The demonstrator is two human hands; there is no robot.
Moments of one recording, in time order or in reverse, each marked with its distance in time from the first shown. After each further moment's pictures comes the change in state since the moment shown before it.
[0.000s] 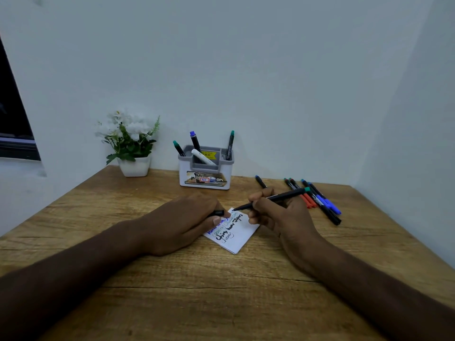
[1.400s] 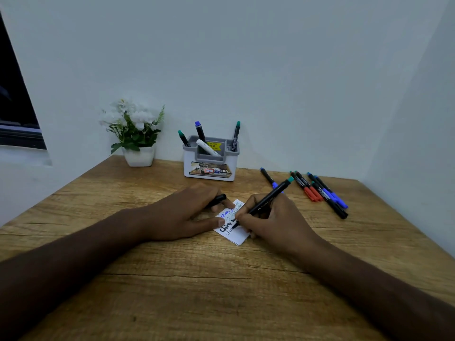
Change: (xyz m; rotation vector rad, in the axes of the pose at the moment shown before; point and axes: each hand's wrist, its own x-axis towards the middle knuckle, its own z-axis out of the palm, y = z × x) left_hand 0.003 -0.008 0.002 -0.142 0.060 0.101; right_hand -0.013 -0.003 0.017 -0.672 -0.135 0.006
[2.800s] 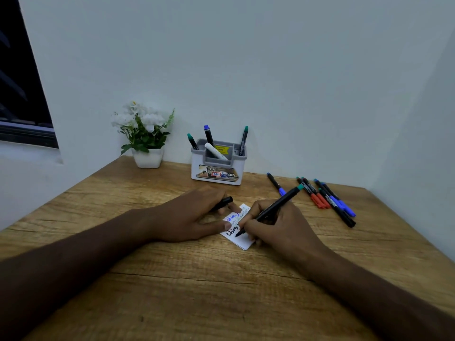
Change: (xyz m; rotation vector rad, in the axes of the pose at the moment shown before) left_hand -0.001 -0.007 0.003 0.019 0.007 -0.009; right_hand -0.006 -0.005 -0.003 0.065 -0.089 -0.053
